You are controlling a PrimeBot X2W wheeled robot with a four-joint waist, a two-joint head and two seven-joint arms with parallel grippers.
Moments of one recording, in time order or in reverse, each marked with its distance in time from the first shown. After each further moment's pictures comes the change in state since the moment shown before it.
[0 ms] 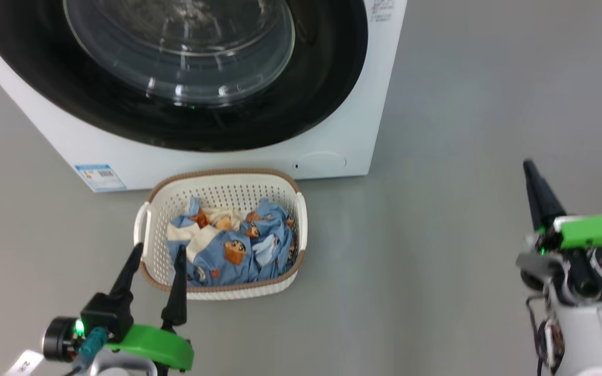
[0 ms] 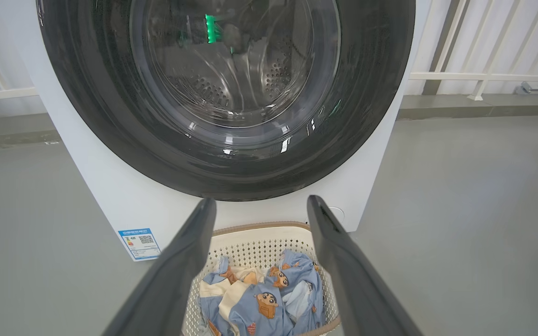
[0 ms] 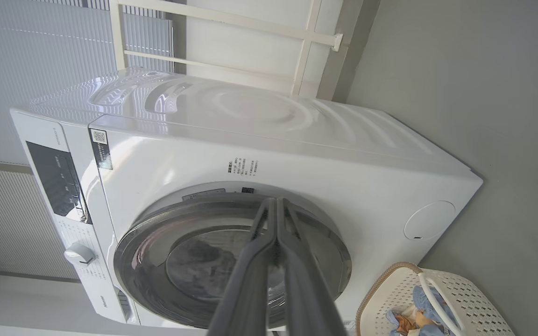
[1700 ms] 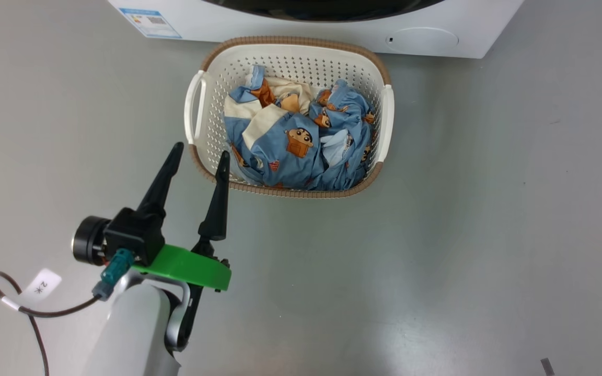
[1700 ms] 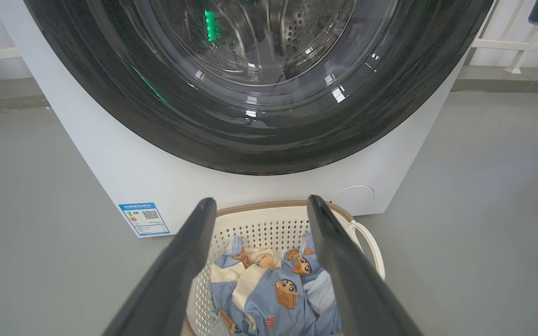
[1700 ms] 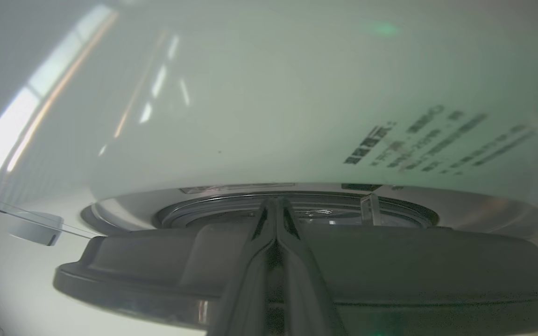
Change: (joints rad) left arm -0.257 -0.025 -0.135 -0.038 -0.052 0.002 -0.003; right arm -1.102 -0.193 0.188 0.681 0.034 -0.003 0.335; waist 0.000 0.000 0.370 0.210
